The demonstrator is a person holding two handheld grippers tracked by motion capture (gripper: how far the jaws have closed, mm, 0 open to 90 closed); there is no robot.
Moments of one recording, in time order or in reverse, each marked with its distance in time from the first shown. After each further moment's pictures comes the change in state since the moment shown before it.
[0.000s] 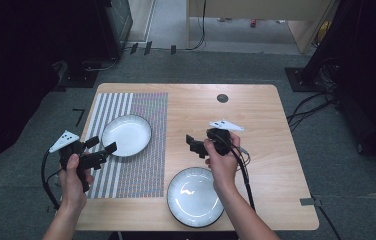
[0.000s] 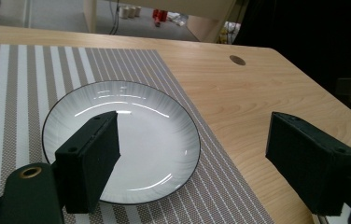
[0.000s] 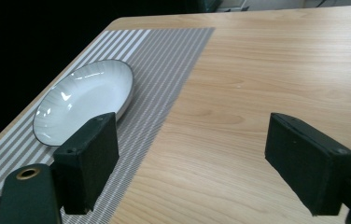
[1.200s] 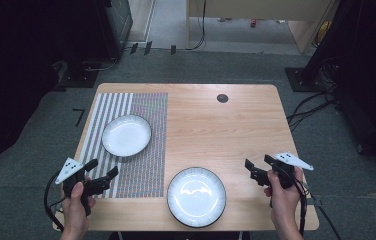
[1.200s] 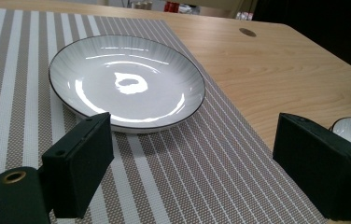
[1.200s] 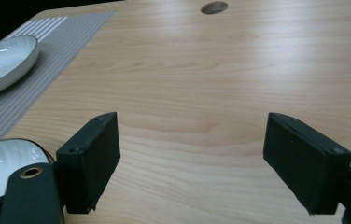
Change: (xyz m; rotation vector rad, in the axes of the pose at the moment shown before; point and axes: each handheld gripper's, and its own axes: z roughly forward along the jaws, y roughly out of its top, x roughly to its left) left arm -0.009 -0.067 -0.020 0.008 0.057 0.041; right arm -0.118 -0.080 -0.110 -0.056 -0.165 0.034
